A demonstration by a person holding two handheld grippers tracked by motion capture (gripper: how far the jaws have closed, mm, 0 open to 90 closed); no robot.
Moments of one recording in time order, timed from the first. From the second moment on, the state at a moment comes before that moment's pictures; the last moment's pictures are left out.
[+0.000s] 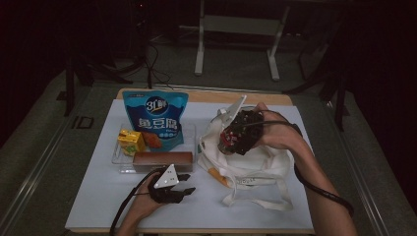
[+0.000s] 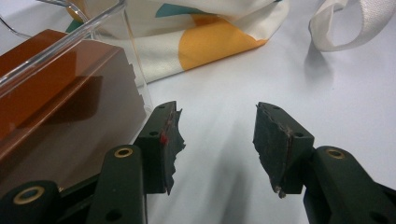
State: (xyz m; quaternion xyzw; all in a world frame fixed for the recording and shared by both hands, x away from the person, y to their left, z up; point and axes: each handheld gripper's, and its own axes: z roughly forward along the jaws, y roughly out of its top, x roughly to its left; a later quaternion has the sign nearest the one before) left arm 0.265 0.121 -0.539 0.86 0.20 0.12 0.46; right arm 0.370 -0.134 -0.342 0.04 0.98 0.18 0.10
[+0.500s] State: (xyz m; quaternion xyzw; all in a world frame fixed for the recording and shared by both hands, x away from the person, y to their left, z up) left arm 0.265 0.121 -0.539 0.86 0.20 0.12 0.46; right arm 0.367 -0.114 -0.335 0.02 0.97 0.20 0.10
